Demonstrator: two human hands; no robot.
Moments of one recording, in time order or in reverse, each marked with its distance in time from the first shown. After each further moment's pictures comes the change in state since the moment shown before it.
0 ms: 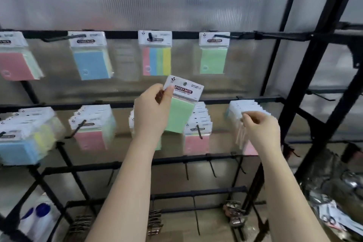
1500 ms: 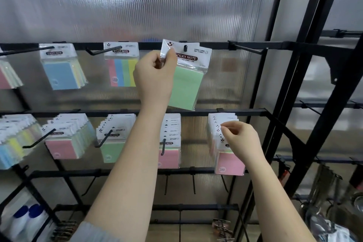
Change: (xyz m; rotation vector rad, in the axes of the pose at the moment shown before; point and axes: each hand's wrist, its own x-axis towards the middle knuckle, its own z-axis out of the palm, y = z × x) left_hand 0.054 0.091 0.111 -0.245 0.263 0.038; right_hand 0.077 0.051 -0.035 -0.009 -0.277 -0.079
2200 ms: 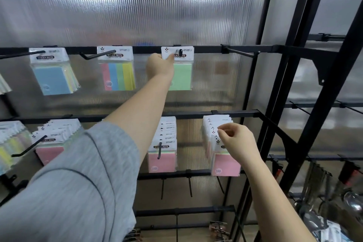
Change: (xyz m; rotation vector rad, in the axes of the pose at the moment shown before) left_hand 0.066 -0.049 0.058 0.240 -0.119 -0.433; right_hand -0.004 -0.005 -0.005 -0.087 0.002 0.003
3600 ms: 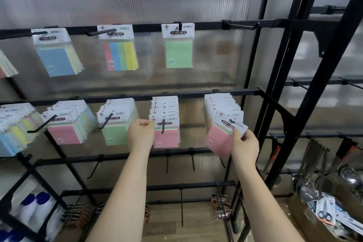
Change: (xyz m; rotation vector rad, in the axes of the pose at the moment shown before) left_hand -0.136 -0.153 -0.077 0.151 -0.035 -0.341; right_hand -0.049 0.053 0.036 0.337 0.365 0.300
